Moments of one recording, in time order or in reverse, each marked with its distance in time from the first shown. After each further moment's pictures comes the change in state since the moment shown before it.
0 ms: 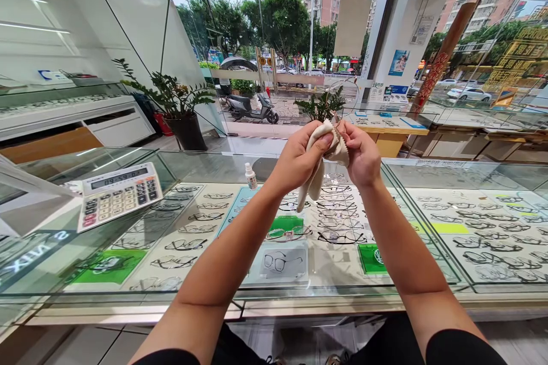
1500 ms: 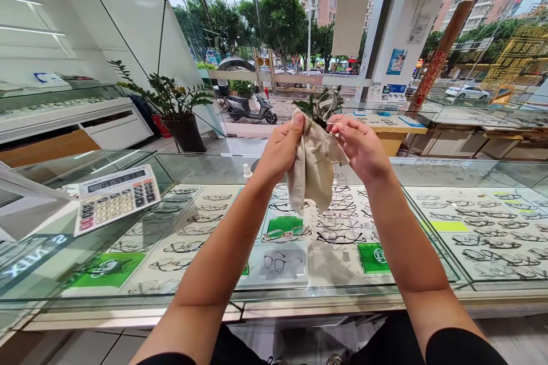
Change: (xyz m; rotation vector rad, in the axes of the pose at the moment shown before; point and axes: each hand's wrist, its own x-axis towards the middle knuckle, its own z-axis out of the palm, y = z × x) left_hand 0.007 -0.021 -0.027 -0.013 0.142 -0.220; right_hand 0.004 -0.015 -0.014 -0.088 0.046 0.193
